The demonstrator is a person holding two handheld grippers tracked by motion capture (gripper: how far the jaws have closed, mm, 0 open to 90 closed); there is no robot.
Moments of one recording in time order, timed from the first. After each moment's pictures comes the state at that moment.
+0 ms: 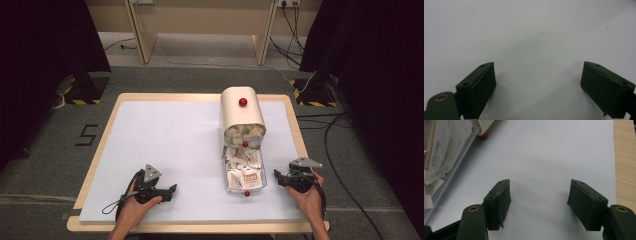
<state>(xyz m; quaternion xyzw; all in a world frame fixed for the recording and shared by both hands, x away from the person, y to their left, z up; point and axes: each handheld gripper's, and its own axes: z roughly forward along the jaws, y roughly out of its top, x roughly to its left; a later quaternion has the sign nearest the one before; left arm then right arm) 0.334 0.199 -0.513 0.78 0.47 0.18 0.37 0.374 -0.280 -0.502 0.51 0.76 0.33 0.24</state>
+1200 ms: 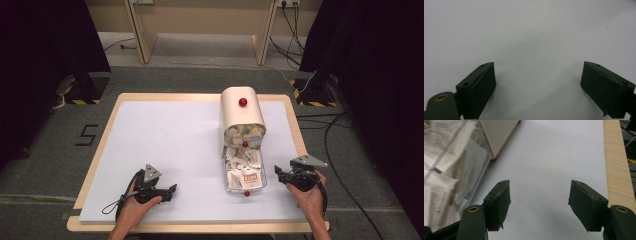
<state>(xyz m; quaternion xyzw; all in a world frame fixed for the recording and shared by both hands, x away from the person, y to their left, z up) 0.334 0.199 -0.513 0.78 0.47 0.18 0.37 0.367 -0.275 -0.480 0.52 0.73 0.37 0.25</state>
